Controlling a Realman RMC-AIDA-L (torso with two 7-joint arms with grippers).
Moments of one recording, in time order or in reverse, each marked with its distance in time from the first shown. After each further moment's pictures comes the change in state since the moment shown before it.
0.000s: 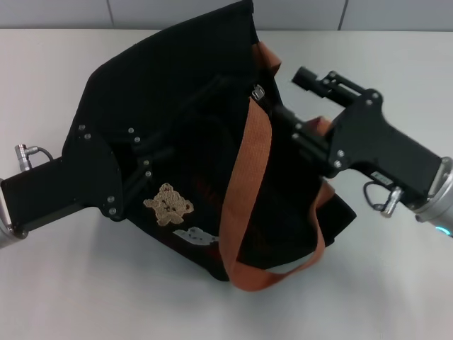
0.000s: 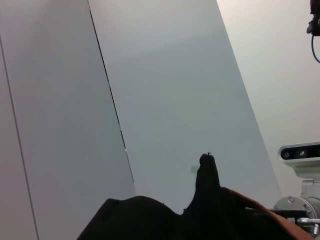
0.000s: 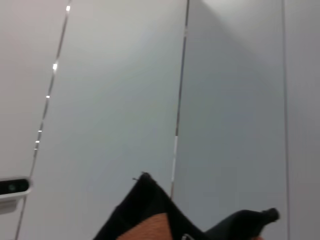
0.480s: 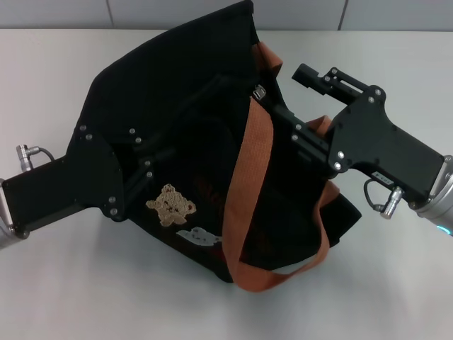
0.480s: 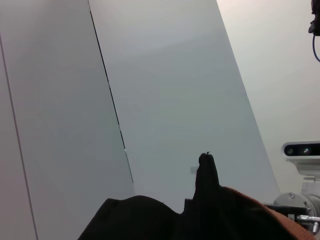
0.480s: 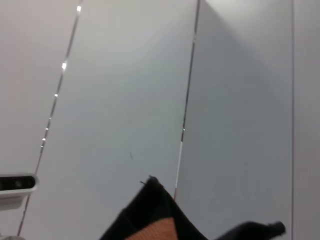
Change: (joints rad) left arm -0.002 0.000 0.000 -0.006 0.002 -0.001 0.002; right arm 0.006 0.001 -0.004 -0.011 -0.005 -0.027 -0.062
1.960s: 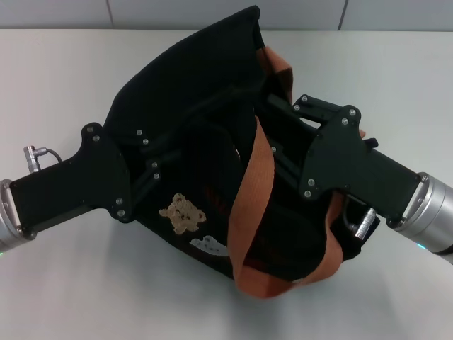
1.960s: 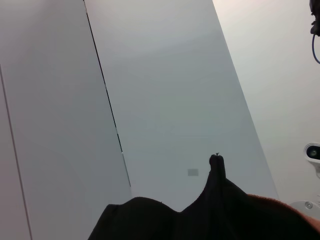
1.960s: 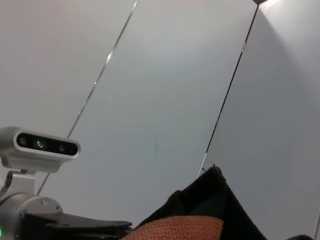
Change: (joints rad) left arm -0.010 -0.002 0.012 -0.027 -0.006 -0.005 0.028; right arm 0.010 0.004 -0.001 0.082 -0.056 0.027 -0.297
